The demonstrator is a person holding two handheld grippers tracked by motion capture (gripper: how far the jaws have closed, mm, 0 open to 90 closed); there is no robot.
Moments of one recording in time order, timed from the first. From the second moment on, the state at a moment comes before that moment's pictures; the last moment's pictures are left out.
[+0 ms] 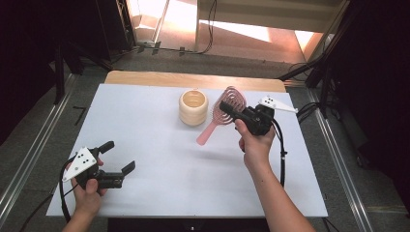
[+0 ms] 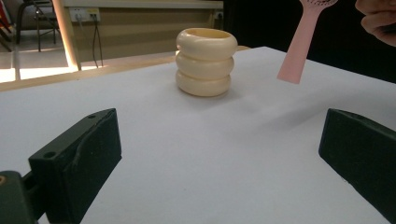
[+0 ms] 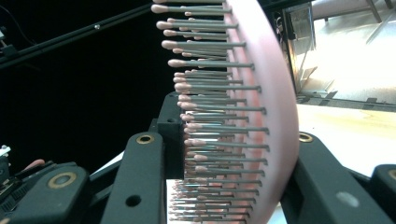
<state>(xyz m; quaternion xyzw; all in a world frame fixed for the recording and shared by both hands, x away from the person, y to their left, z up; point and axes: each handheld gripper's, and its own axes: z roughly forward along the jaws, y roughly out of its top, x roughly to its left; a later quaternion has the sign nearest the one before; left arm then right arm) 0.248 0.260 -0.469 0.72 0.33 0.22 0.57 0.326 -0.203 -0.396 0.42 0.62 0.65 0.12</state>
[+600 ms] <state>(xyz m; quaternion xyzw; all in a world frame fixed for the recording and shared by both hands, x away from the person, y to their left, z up) 0.247 0.282 -0.472 0.71 0.34 0.23 0.57 0.340 -0.210 -0.382 0.41 0.62 0.65 0.14</state>
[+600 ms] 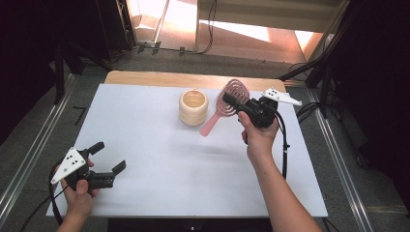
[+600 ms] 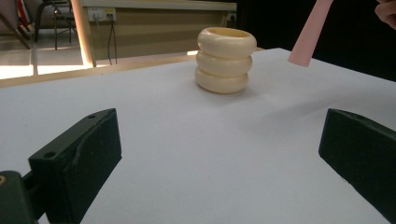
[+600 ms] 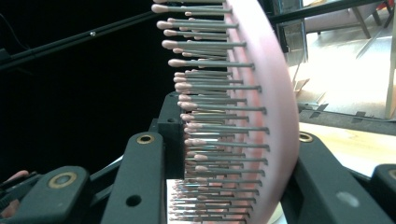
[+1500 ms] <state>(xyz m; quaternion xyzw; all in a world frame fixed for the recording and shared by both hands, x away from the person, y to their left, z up) 0.247 0.286 -0.472 0.71 0.34 0.24 0.57 0.364 -0.213 -0.359 0.40 0.62 0.66 0.17</state>
